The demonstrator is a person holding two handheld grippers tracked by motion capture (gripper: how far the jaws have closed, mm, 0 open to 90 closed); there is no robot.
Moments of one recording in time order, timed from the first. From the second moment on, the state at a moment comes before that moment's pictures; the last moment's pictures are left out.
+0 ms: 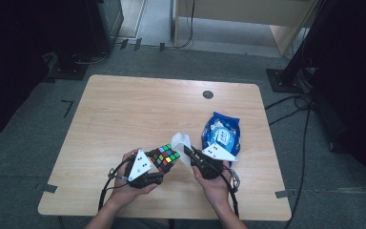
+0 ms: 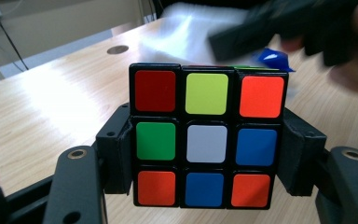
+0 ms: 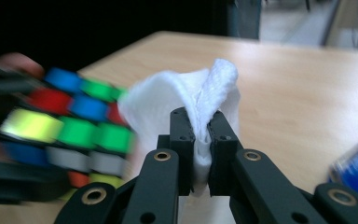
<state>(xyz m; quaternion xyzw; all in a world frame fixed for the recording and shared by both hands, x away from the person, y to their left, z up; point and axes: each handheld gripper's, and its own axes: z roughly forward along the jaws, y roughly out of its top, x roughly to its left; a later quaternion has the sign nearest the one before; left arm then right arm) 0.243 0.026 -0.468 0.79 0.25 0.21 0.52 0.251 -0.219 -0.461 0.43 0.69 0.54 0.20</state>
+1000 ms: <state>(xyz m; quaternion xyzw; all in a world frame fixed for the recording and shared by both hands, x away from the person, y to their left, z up) 0.256 0.046 -0.464 0.78 0.29 0.21 0.52 0.264 -0.242 -0.477 0.45 0.67 0.56 0.19</state>
